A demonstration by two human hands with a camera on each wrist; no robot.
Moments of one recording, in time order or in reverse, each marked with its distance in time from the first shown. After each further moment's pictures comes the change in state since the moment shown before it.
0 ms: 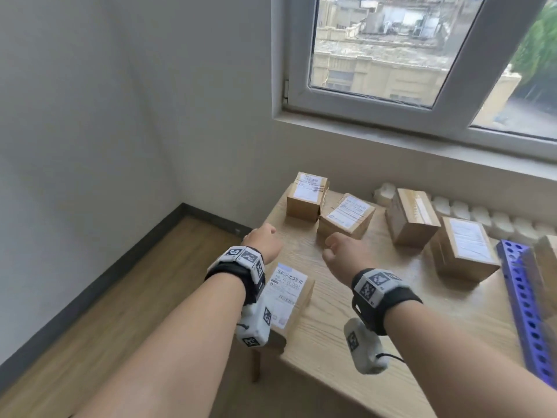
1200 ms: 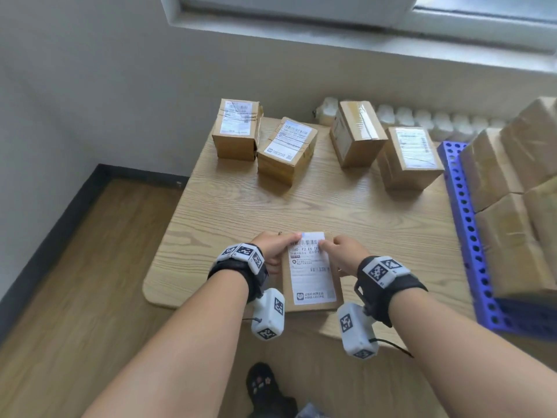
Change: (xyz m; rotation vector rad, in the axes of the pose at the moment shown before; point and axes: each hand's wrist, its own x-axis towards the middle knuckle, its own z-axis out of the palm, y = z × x) left_hand 0.010 0.024 0.163 -0.365 -0.590 -0.230; right_hand -0.030 0.129 0.063 0.398 -0.327 0.566
